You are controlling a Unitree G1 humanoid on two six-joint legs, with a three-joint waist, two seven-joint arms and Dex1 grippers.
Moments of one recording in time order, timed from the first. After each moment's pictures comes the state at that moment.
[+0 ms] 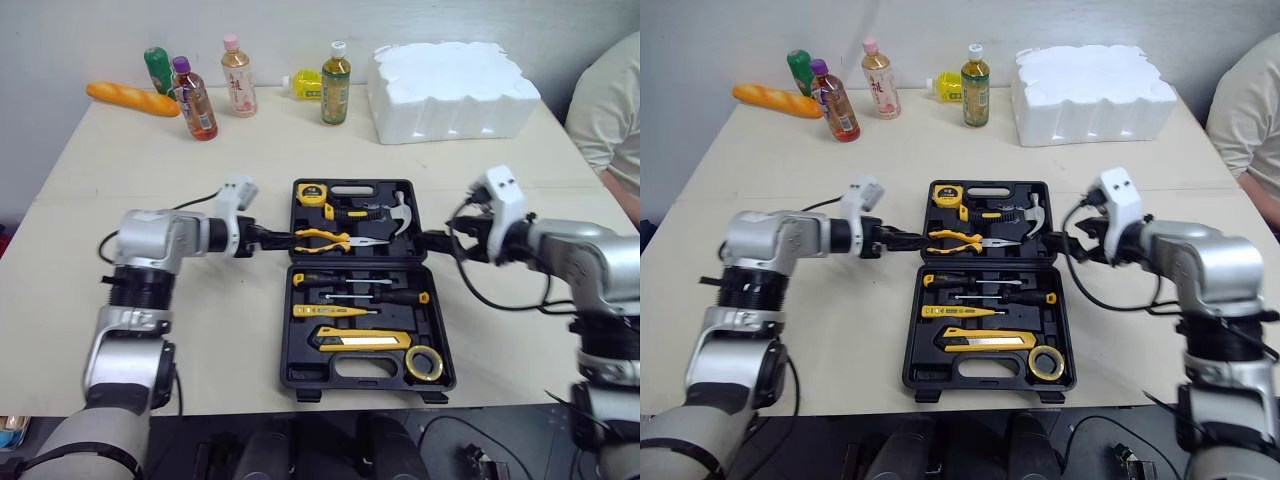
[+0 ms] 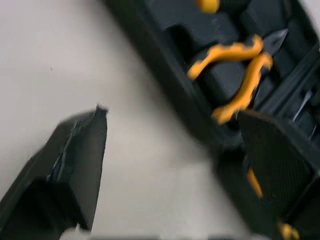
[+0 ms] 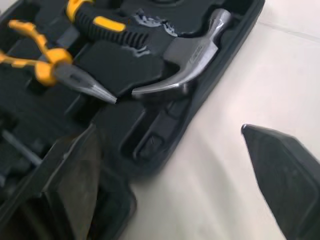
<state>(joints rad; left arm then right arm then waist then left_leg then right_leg) -0.94 0.44 0.01 0.39 -0.27 1.16 -0.76 -0.74 -0.65 -0.08 -0.01 0.41 1.19 0.63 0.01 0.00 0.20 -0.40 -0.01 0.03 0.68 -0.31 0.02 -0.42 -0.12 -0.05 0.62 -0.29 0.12</state>
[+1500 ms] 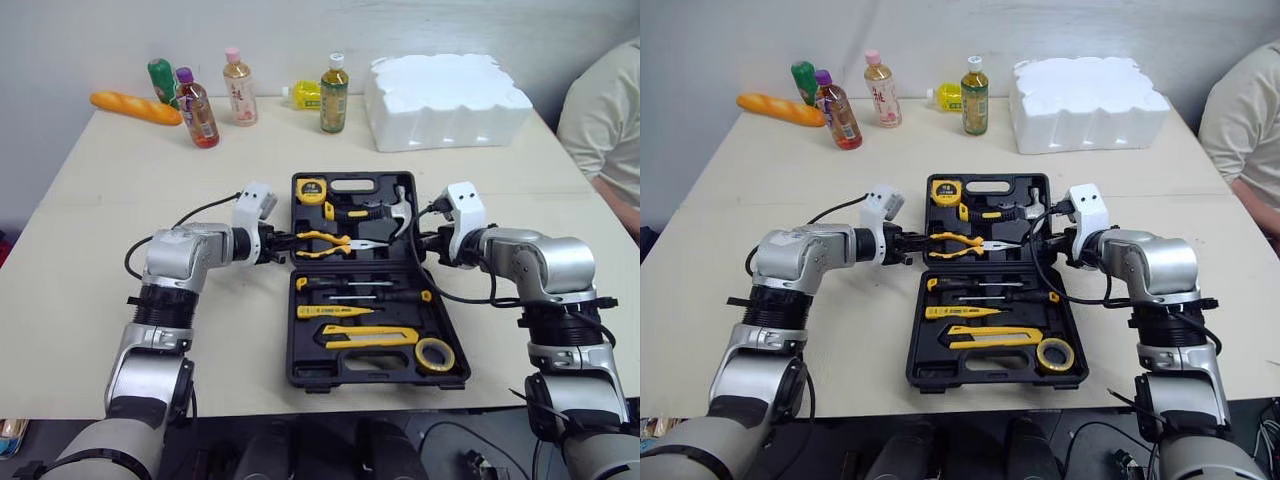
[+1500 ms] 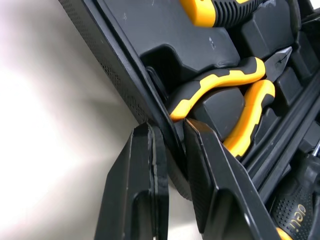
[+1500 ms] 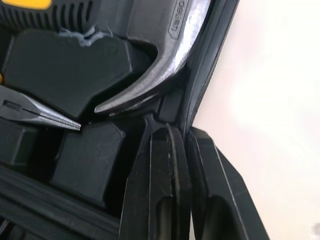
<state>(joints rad) -0.84 0.37 -0.01 0.28 -0.26 0.96 -0.61 -0.74 -0.53 -0.04 0.09 0.33 1.10 0.45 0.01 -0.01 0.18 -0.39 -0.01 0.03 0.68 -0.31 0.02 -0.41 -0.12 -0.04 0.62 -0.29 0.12</state>
